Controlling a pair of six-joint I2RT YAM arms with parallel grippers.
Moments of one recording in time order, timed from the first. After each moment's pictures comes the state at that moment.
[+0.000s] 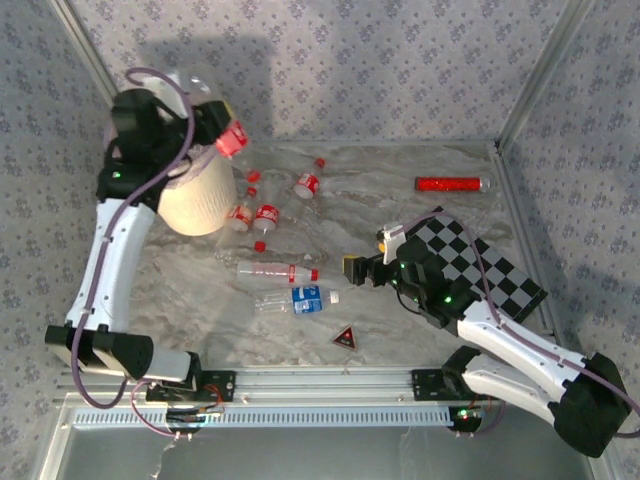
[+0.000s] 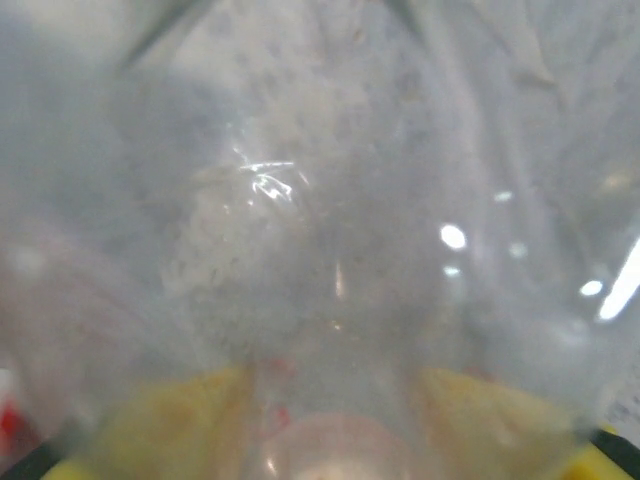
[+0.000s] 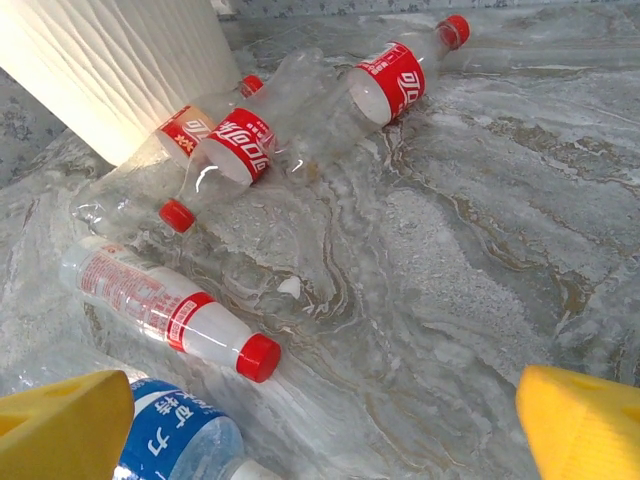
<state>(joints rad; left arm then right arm) -0.12 1.39 1.71 -0.49 0.32 -0.41 0.72 0.92 0.55 -0.06 0.06 0.34</state>
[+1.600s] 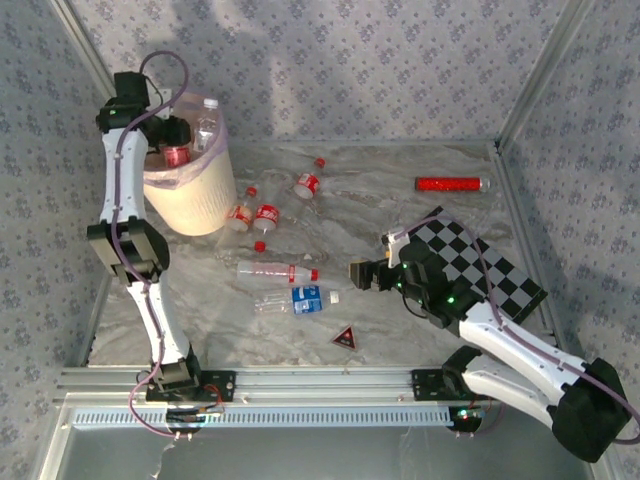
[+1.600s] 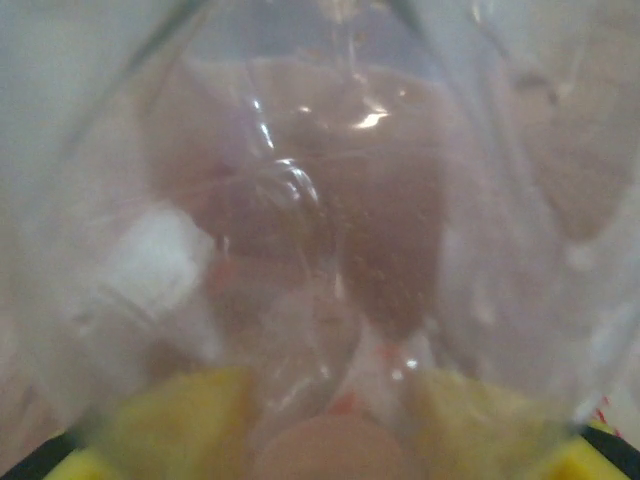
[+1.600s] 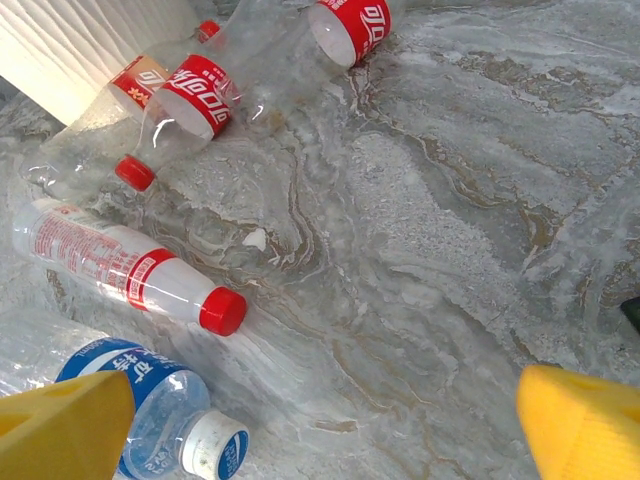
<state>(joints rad) 0.11 2.13 2.36 -1.08 0.16 0.07 0.68 0.90 0.52 -0.15 0.03 0.35</state>
